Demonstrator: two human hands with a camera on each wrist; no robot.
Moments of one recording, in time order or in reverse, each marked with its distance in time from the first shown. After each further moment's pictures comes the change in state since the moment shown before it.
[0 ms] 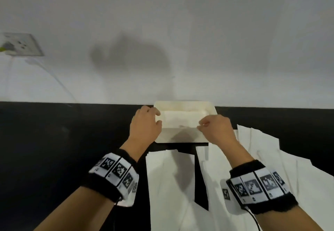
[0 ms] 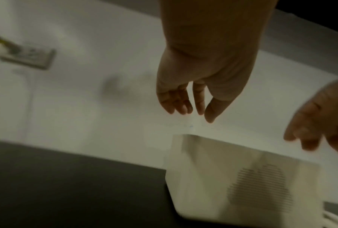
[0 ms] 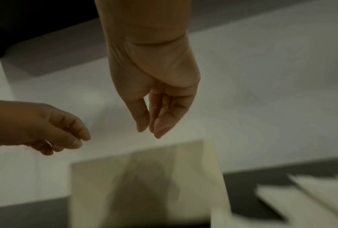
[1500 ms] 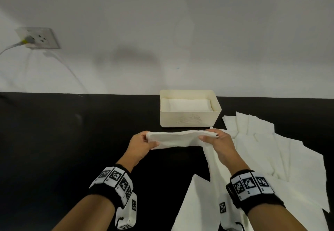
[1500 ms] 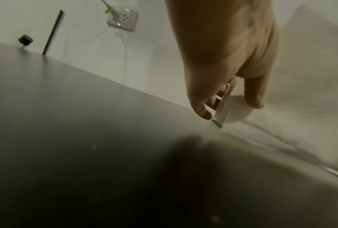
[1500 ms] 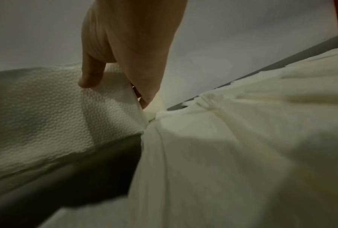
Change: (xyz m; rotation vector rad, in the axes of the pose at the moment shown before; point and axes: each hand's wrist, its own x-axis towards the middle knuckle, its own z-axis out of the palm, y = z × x) left_hand -0.085 -0.047 0.023 -0.870 -0.326 -0.540; right_hand -0.061 0.052 0.064 1.027 -0.066 0.153
